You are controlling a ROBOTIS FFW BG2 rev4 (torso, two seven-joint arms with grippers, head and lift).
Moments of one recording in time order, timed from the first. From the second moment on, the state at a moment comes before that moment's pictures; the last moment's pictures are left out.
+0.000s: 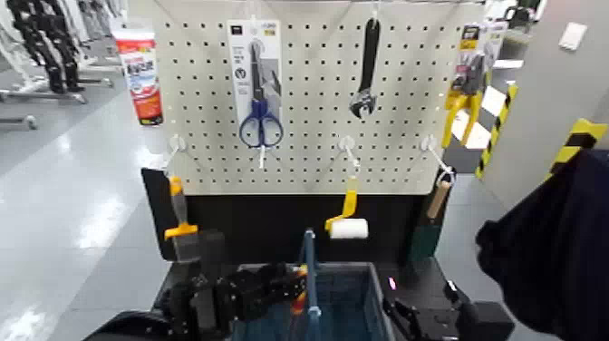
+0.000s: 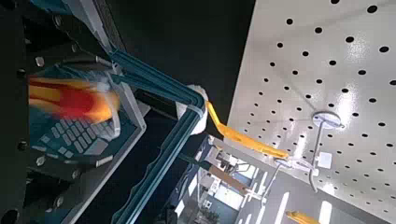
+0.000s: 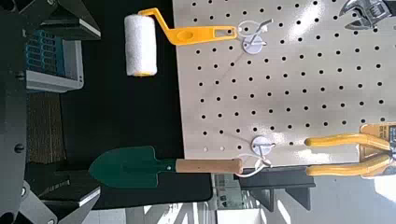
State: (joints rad) left arm -0.17 0.20 -0.24 -1.44 0.43 0.38 -0.71; right arm 0.31 -0.08 0.15 -1.80 -0.11 -0.08 -0.14
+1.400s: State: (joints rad) left arm 0.13 0.16 -0.06 -1.72 0.24 0.07 -0.37; right arm 0.32 -0.08 0.14 -1.81 -0.11 -0.08 -0.14
